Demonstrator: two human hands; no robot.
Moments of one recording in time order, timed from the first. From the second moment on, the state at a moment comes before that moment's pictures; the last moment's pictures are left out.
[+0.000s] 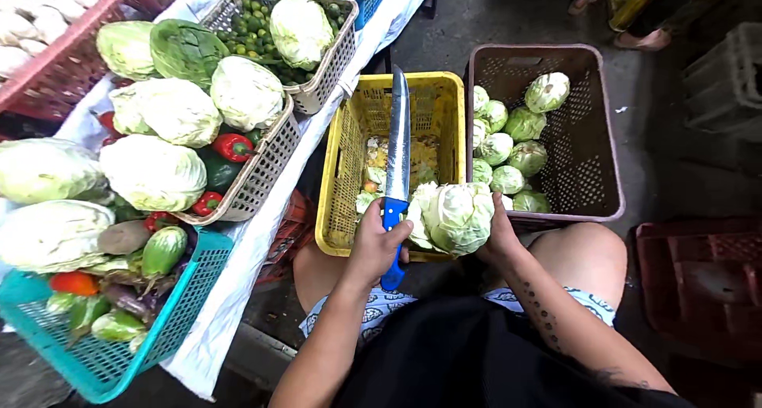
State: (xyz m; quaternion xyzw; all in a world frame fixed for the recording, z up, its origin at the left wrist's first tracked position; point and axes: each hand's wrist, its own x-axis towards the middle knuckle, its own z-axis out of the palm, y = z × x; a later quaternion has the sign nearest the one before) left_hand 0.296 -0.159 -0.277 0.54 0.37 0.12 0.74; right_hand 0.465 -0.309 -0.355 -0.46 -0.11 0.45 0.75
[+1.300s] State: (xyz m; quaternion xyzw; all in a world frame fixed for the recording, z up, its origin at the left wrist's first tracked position) left_hand 0.284 -0.130 -0.319 0.62 0.41 0.19 0.64; right_hand 0.458 -0.320 -0.344 -0.25 0.08 0.58 0.77
